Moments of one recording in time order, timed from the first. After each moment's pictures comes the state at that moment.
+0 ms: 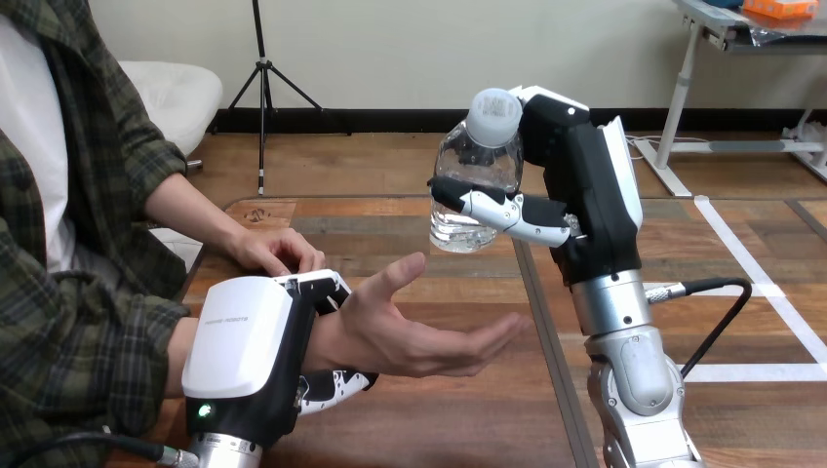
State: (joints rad) left arm 0.15 0.31 -0.26 0.01 0.87 -0.22 0.48; right arm -0.42 -0.04 0.00 0.61 -0.04 -0.81 0.06
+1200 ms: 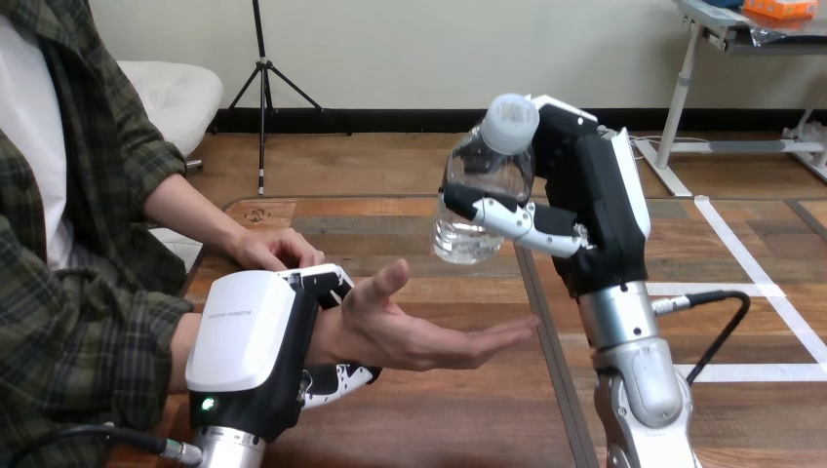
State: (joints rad) left arm 0.13 0.30 -0.26 0.01 0.86 -0.22 0.47; right arm -0.37 -0.04 0.00 0.58 0.06 -0.79 0.14
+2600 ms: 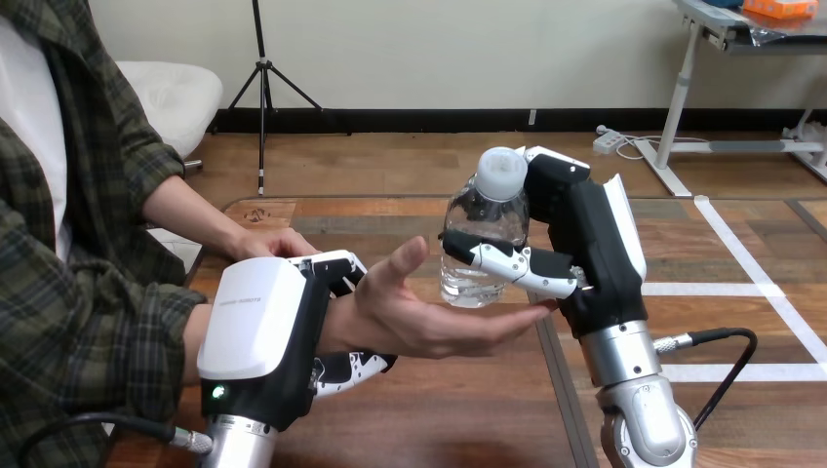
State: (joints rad) left arm 0.13 0.27 -0.25 -0.04 0.85 -0.21 0.42; right arm -0.28 -0.04 0.00 0.57 -0.03 -0.78 0.11
